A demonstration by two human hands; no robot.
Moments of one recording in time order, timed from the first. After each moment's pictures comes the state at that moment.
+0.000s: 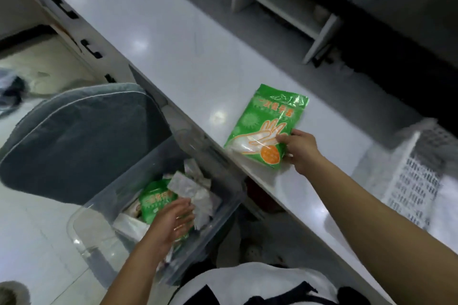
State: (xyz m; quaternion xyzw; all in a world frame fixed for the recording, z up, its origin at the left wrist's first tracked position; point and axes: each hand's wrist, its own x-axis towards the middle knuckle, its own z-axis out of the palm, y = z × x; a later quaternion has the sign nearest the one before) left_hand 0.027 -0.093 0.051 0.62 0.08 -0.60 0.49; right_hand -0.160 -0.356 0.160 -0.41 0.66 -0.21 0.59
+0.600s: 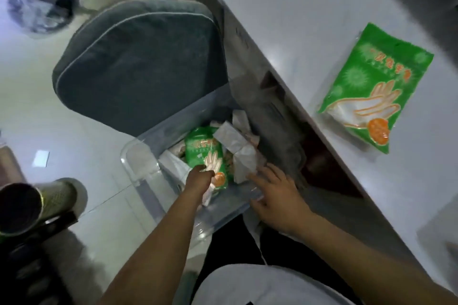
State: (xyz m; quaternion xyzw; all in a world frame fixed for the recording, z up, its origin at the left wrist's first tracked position) left_hand 0.072 -0.057 -0.076 0.80 0.10 -0.50 0.31; right_hand -0.096 -0.172 0.064 -0.88 0.28 0.24 0.29
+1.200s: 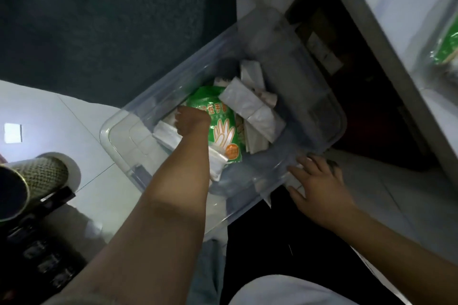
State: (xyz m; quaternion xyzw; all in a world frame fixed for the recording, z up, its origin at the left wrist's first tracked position) left_hand 0.157 -0.110 -0.208 0.91 0.10 -0.39 0.12; right_hand -0.133 -0.154 -0.032 -0.86 0.36 0.31 0.21
